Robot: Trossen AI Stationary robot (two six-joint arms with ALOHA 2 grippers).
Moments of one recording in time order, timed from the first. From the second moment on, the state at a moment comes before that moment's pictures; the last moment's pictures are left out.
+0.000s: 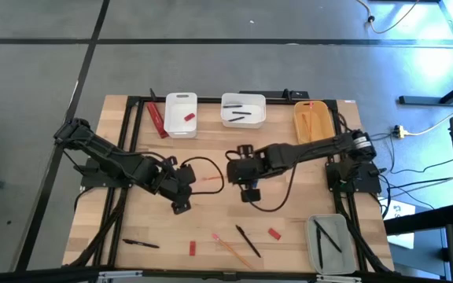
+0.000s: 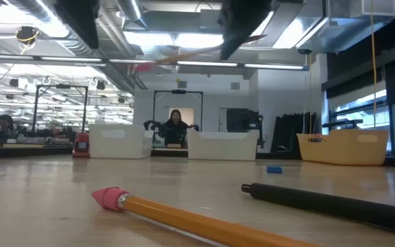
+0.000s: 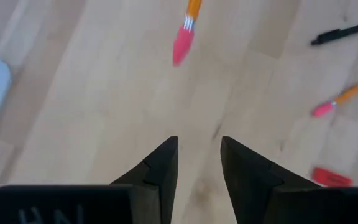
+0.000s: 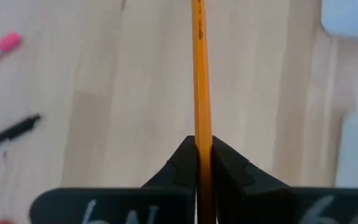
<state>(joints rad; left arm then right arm) -0.43 1.44 1.27 -1.07 -0.33 -0.79 0.20 1.86 1.71 -1.02 0.20 0.01</state>
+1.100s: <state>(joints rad) -0.28 1.44 1.27 -0.50 -0.60 -0.10 0.02 1.12 1.32 -1.52 0.71 1.11</state>
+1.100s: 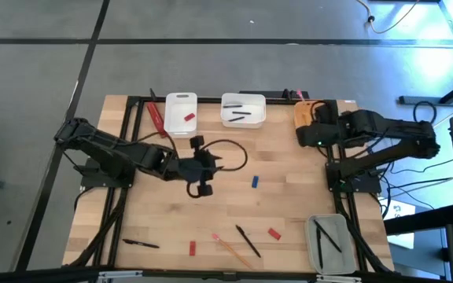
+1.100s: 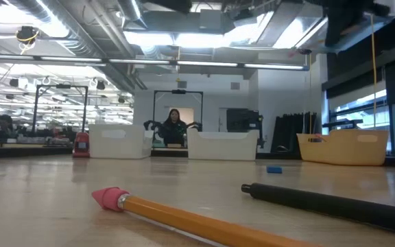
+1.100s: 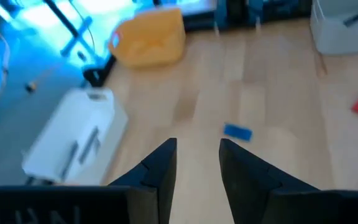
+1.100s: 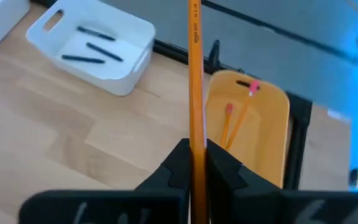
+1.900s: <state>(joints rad) -0.09 1.44 1.27 -0.34 -0.56 0.06 -0.45 0.98 0.85 -1.12 0.54 0.82</state>
